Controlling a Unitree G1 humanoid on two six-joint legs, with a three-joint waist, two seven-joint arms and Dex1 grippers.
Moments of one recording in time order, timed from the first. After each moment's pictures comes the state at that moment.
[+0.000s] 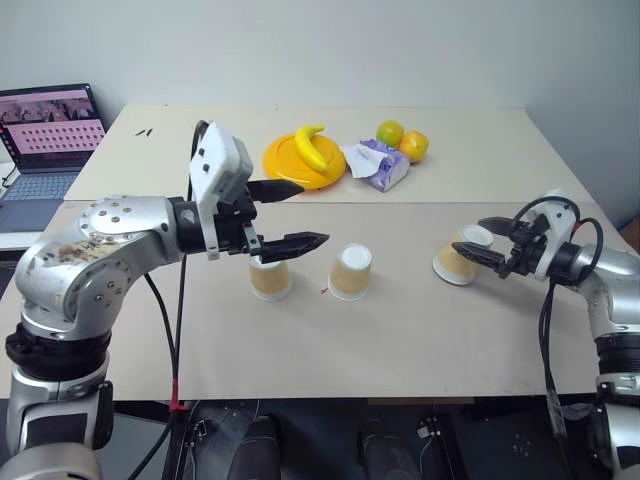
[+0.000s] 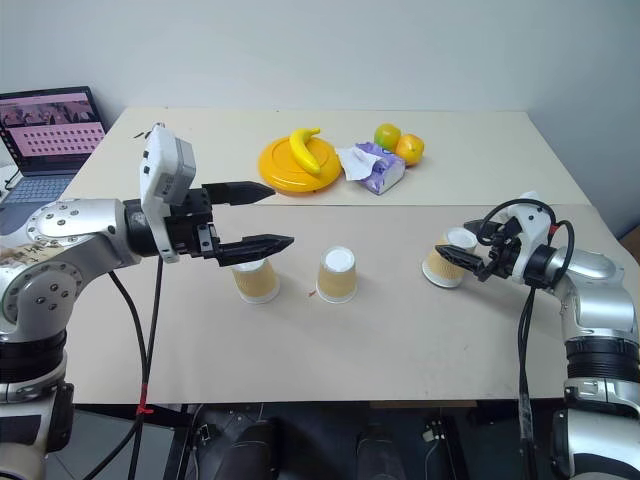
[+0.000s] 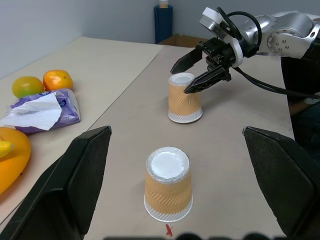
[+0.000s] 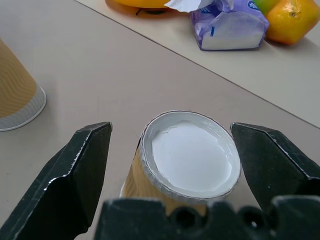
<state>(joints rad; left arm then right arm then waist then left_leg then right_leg) -0.69 0.76 0.06 -0.46 -0.79 0.90 -0.77 -0.55 -0.79 -0.17 0.43 0.33 0.27 1.05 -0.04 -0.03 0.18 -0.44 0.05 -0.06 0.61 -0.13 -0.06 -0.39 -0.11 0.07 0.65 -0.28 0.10</state>
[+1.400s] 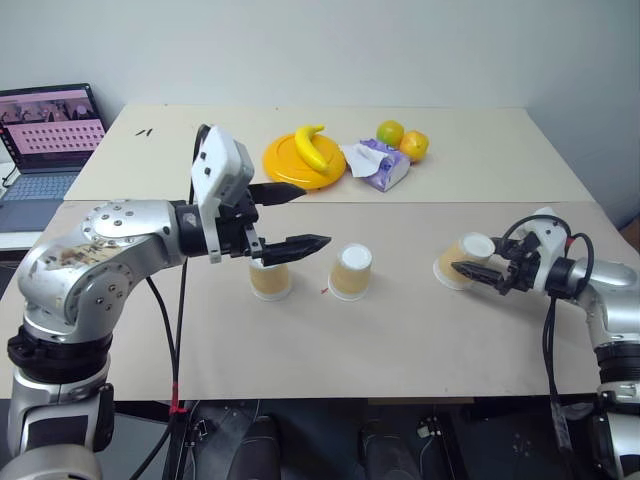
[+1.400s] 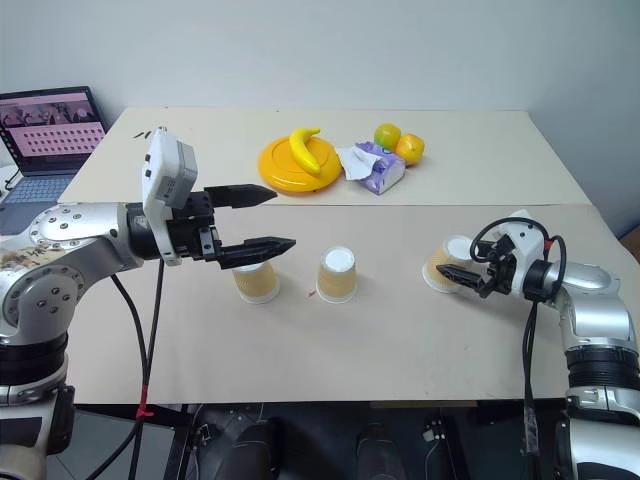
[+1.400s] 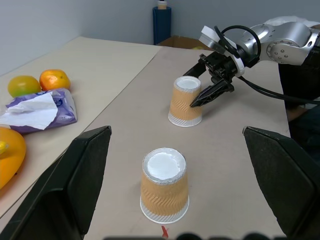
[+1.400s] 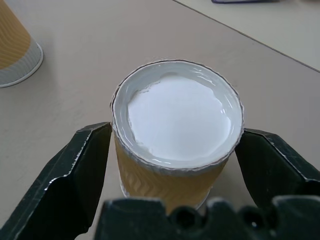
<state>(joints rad) -0.67 0.75 0.06 -0.46 -0.81 0.90 -0.76 -0.50 -0.80 -0.14 0.43 0.28 0.28 1.06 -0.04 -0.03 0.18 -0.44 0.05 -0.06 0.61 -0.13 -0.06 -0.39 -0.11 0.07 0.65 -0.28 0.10</state>
